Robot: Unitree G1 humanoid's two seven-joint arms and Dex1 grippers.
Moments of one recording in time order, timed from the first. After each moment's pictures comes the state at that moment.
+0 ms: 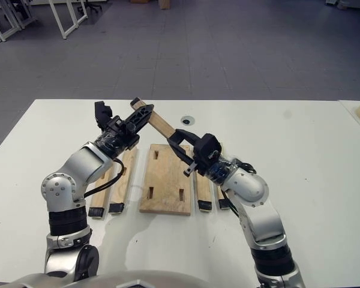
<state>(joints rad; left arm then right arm) -0.37 0.01 0.20 -0.21 -1.44 0.82 0.19 -0.10 -0.37 0.14 -0.48 0.20 0.20 0.55</state>
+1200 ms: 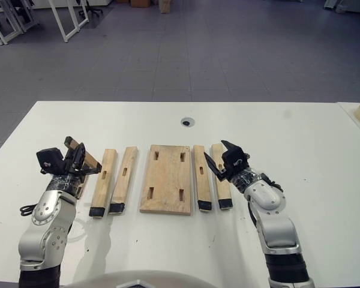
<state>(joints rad) 0.13 0.19 0.12 -0.46 -0.41 0.35 0.07 0.02 -0.43 0.00 -0.27 0.08 0.18 0.44</state>
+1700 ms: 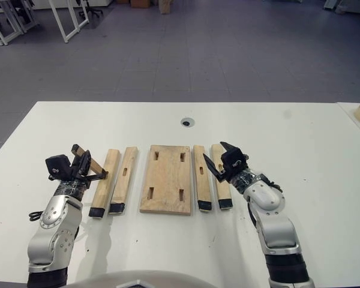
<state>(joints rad) 0.17 0.13 0.09 -0.41 -0.35 0.33 0.04 0.02 -0.44 0.01 -0.27 0.08 0.18 0.45</state>
